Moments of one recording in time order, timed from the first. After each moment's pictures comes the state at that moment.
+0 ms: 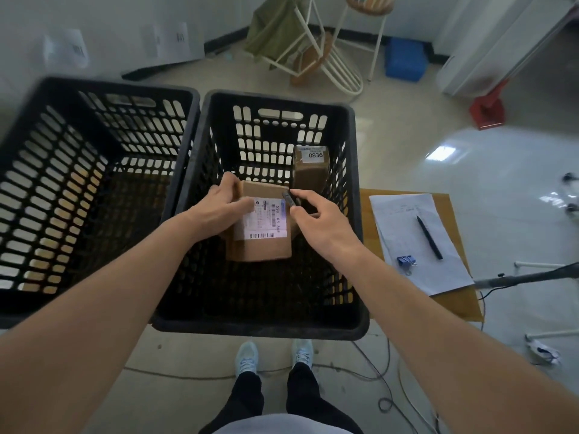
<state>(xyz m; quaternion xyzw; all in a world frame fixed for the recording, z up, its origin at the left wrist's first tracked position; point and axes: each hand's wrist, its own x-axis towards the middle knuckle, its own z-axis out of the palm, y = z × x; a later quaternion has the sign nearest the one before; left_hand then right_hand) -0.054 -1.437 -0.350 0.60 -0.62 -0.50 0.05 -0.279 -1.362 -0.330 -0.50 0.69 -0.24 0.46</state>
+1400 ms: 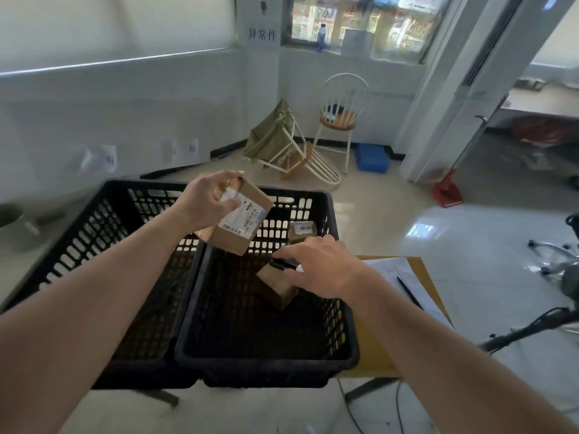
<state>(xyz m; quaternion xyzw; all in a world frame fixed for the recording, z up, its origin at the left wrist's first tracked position) -0.015 -1.465 -0.209 0.54 -0.75 -0.27 0.26 -0.252 -1.316 -0.175 -0.76 0.62 0.10 0.16</state>
